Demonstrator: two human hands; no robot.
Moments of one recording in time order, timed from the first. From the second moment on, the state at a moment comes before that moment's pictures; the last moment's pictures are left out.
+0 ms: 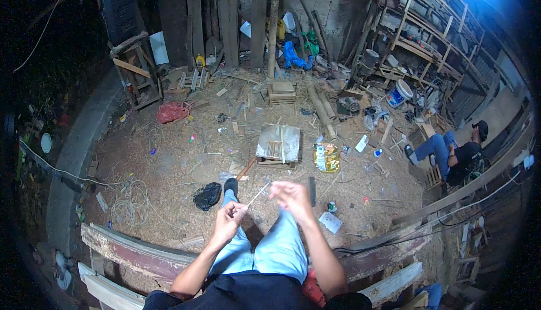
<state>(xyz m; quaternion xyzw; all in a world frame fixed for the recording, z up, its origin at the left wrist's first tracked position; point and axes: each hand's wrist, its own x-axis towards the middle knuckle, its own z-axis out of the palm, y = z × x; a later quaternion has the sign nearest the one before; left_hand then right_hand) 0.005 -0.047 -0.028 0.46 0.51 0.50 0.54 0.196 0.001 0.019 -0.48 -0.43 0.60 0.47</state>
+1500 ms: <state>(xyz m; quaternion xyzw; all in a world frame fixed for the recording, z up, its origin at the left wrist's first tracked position) 0.013 -0.036 -0.016 0.48 0.49 0.49 0.53 0.177 0.002 0.004 -0.43 -0.42 0.66 0.44</state>
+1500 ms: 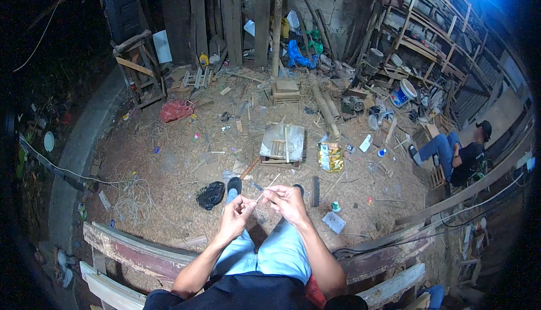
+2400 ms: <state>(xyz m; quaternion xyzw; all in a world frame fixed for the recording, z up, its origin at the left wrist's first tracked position) 0.001 -0.049 -0.026 0.55 0.52 0.47 0.46 0.186 0.003 -0.001 -0.43 -0.37 0.68 0.46</state>
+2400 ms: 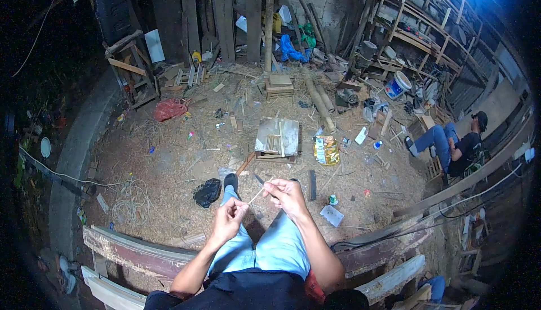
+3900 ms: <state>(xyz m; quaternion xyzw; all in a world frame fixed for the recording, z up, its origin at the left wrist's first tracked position) 0.010 -0.041 -0.032 0.56 0.51 0.50 0.43 0.164 -0.017 -0.010 -0.43 -0.45 0.66 0.42</state>
